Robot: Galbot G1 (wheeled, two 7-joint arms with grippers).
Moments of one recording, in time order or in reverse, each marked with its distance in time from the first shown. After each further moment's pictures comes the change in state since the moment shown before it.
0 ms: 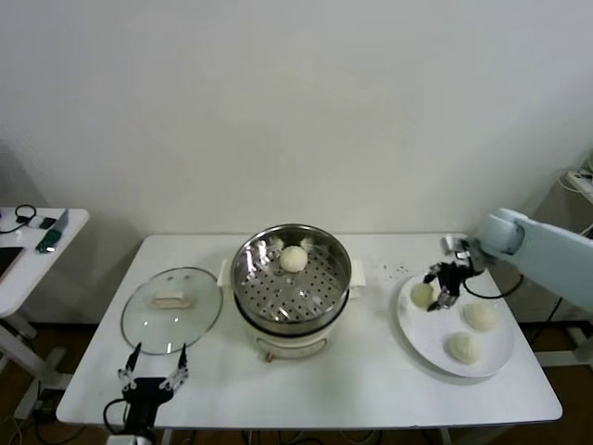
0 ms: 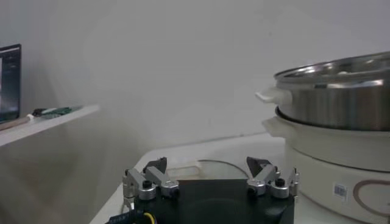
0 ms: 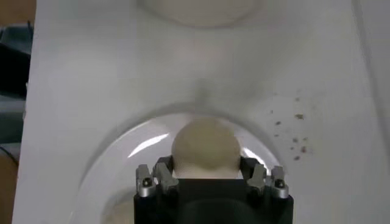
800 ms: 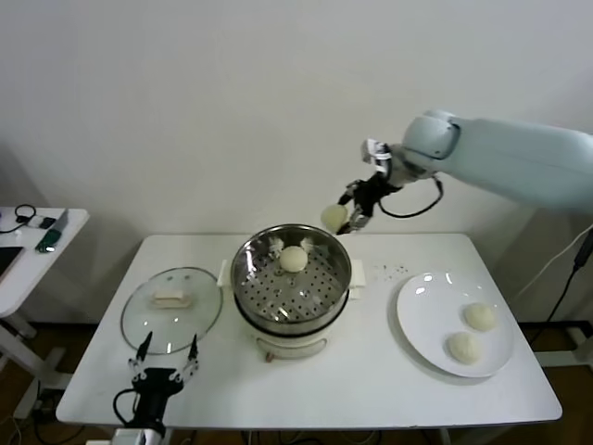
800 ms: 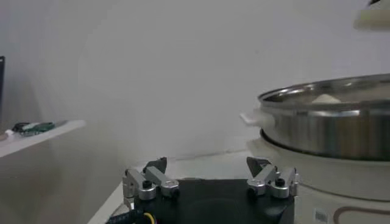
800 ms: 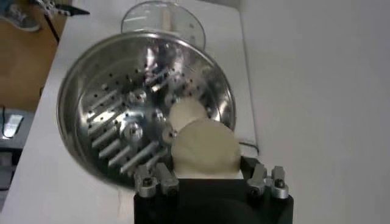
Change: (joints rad) left arm -0.010 0.002 0.036 -0.040 0.011 0.006 0.003; right arm 0.308 0.427 -0.213 0.065 0.467 -0.117 0.165
